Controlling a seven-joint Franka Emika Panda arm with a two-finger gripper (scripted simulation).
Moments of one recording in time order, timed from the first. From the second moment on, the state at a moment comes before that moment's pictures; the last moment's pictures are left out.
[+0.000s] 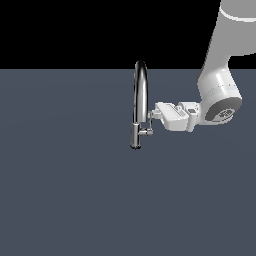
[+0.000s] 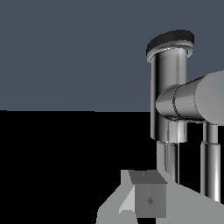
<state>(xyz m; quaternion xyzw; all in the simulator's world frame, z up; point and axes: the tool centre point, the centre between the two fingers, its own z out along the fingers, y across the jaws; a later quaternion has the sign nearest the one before) 0.059 -0.082 0.130 -0.50 0.50 0.50 0.50</state>
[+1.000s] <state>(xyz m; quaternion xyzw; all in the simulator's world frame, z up) 0.031 -0.081 0.133 -0.50 0.50 0.49 0.50</state>
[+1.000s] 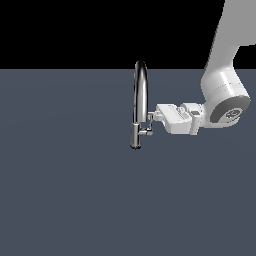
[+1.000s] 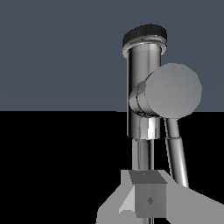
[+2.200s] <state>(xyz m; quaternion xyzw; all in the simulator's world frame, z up) -0.020 -0.073 0.125 -0.51 0.49 0.49 0.51</state>
